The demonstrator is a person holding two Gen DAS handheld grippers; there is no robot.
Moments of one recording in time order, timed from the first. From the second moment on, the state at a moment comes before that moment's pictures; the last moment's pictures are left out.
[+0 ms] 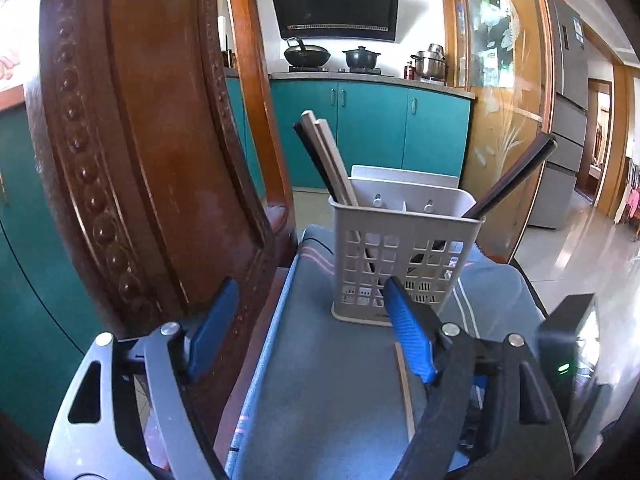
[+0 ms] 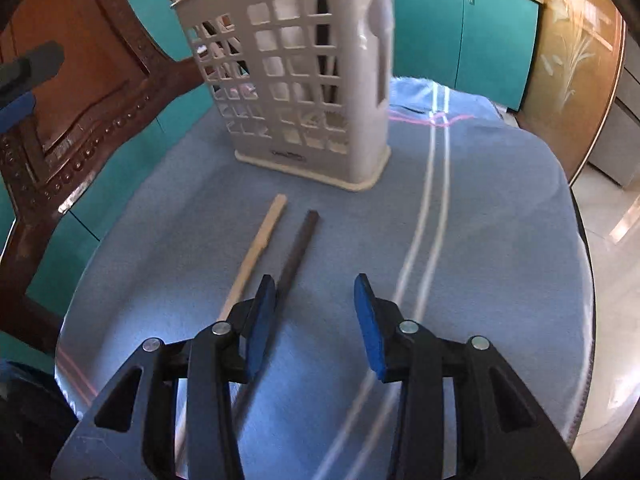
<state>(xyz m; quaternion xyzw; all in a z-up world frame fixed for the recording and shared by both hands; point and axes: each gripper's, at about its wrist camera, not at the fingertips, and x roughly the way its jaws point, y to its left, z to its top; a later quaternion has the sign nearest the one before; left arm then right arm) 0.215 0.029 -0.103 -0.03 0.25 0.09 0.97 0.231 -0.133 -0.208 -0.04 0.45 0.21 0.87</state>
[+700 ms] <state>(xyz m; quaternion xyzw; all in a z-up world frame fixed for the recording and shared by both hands) 0.224 0.039 -0.122 -0.03 0.30 0.09 0.95 0.237 -0.178 -0.201 0.00 0.51 0.18 0.84</state>
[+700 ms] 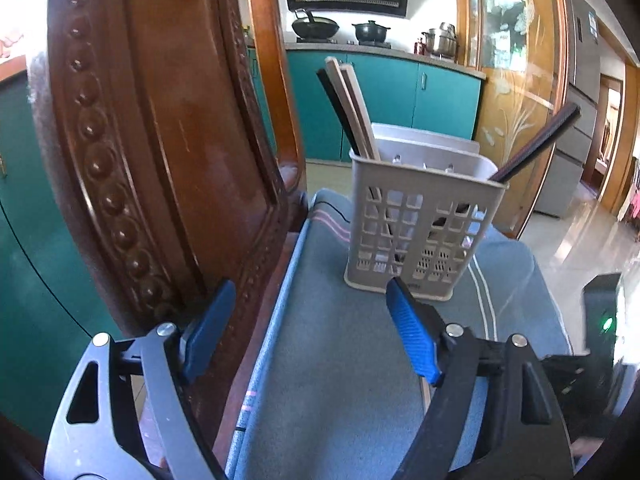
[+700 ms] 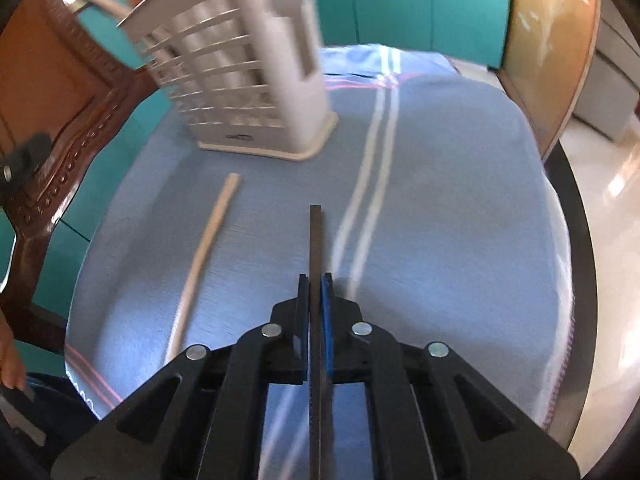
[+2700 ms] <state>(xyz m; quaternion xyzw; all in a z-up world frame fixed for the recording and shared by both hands) 0.258 -0.044 -0.218 0.02 0.49 -0.06 0.87 0.237 -0.209 -0.185 0.01 0.48 0.16 0.86</state>
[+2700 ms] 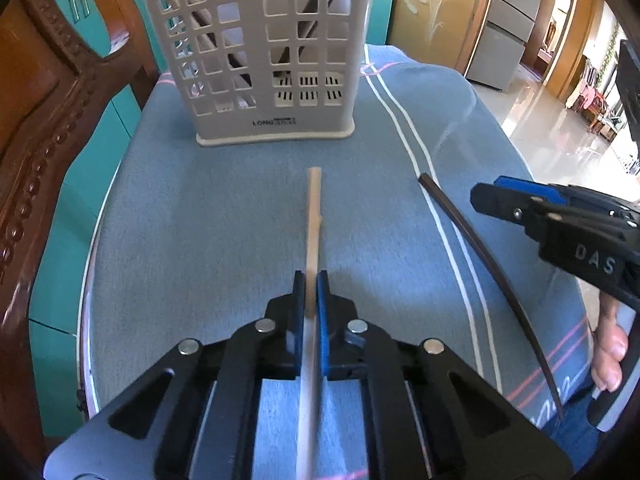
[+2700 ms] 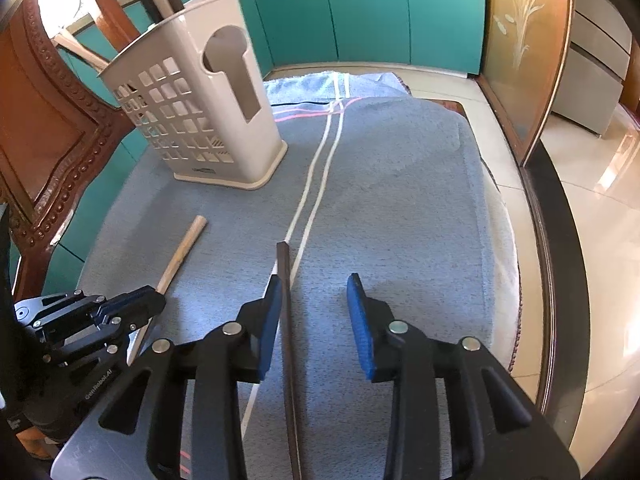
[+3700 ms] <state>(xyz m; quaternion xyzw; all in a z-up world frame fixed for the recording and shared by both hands) 0.230 -0.027 -0.127 0.01 0.35 -0.05 0.93 0.186 -0.211 -0.088 -0.01 0.33 0.26 0.91</state>
